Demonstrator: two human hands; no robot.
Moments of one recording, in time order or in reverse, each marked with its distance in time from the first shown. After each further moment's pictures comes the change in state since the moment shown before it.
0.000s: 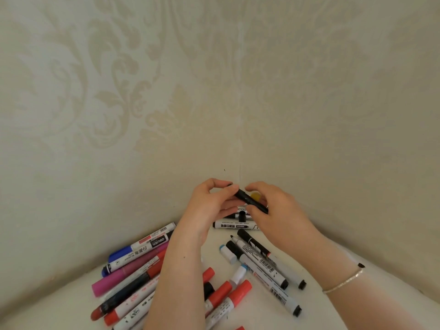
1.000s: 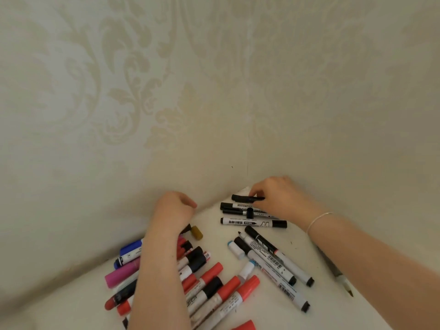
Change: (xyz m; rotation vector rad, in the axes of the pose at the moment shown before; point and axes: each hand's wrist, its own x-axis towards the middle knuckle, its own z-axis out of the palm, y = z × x) left_hand -0.007 0.006 -0.065 0.895 0.330 -0.099; right_hand 0.062 0.034 0.010 -0.533 -0.239 -0.098
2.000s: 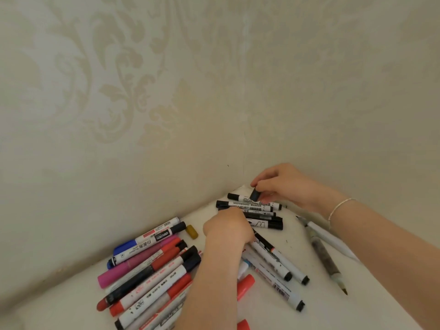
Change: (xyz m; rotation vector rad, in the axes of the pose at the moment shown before) left_hand -0.017 0.048 0.089 0.475 -0.393 0.038; right_hand -0.009 0.006 -0.031 1.022 -0.114 0.312
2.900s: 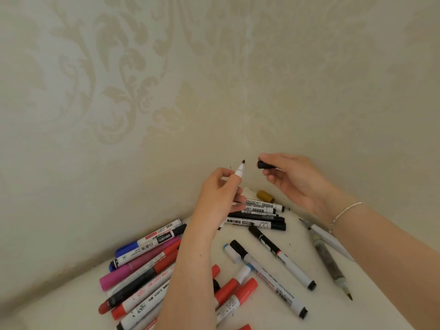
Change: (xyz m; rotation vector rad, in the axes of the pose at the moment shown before) left_hand -0.017 -0.013 -0.039 -1.117 0.262 0.364; right_hand -0.006 -0.018 0.001 0.693 0.116 -0.081
